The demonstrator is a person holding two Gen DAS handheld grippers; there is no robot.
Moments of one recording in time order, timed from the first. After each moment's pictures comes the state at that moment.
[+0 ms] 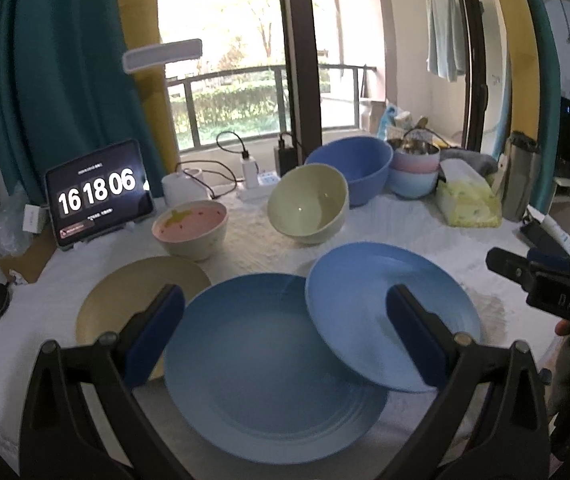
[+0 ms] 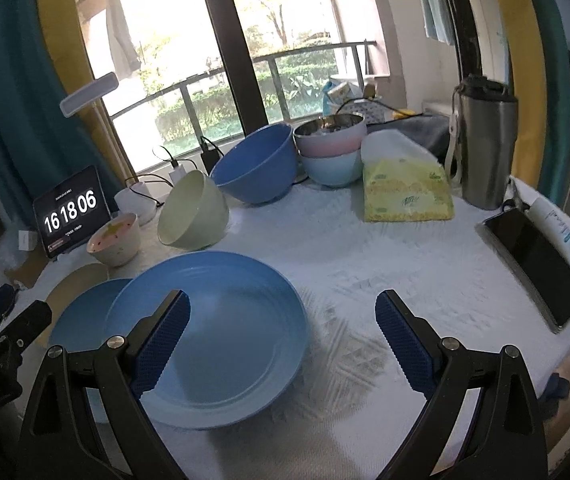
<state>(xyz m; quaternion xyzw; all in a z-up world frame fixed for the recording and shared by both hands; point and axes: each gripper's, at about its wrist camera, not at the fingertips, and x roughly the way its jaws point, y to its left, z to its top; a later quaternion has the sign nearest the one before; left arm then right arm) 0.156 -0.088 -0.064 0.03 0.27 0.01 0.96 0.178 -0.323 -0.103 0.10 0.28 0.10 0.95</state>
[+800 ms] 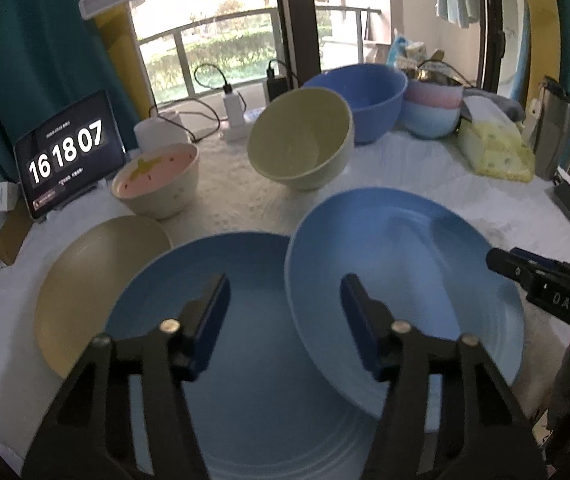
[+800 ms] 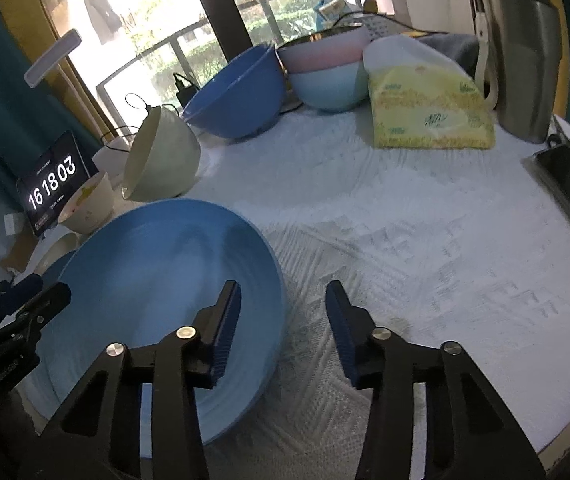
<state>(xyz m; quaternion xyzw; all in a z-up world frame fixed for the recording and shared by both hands) 0.219 -0.103 -0.114 0.04 0.38 0.02 0.93 0.236 -0.327 -0.161 0.12 0.38 0.12 0.91</state>
